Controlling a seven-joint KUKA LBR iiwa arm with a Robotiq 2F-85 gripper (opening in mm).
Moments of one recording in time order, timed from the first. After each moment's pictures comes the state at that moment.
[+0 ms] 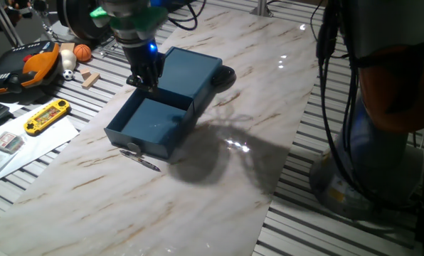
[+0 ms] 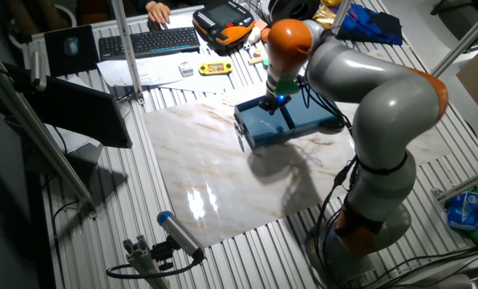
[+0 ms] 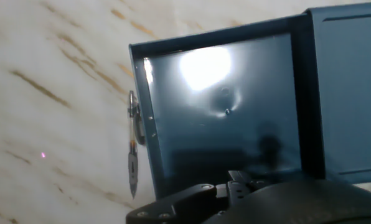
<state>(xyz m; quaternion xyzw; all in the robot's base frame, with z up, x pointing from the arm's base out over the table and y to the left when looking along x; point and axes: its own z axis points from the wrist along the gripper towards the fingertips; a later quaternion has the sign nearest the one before) 0.519 0.076 0.201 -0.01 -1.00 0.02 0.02</state>
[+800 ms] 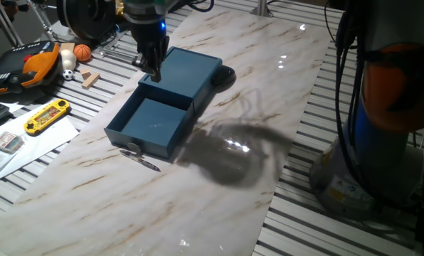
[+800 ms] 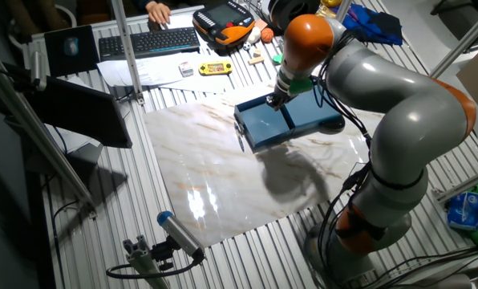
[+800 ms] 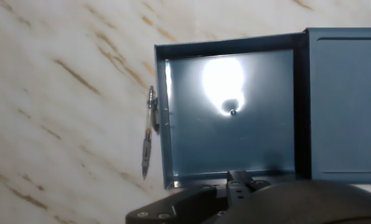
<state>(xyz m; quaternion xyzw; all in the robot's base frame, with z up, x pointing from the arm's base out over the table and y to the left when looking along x) 0.505 0.078 0.242 0.03 -1.00 -0.02 -0.02</state>
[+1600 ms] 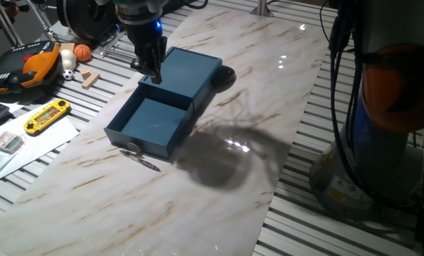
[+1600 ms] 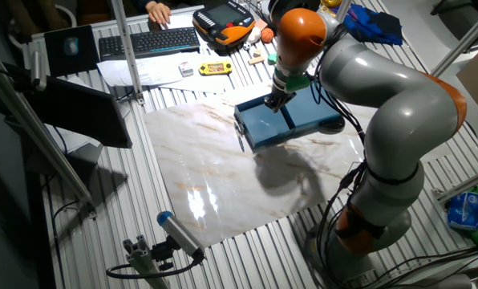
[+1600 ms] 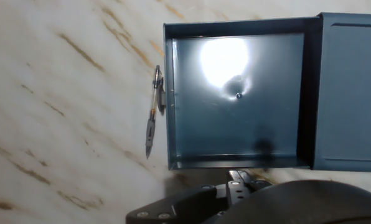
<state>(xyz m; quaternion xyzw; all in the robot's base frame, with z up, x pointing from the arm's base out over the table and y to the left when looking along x) 0.500 0.084 0.245 0.04 -1.00 -0.01 0.01</state>
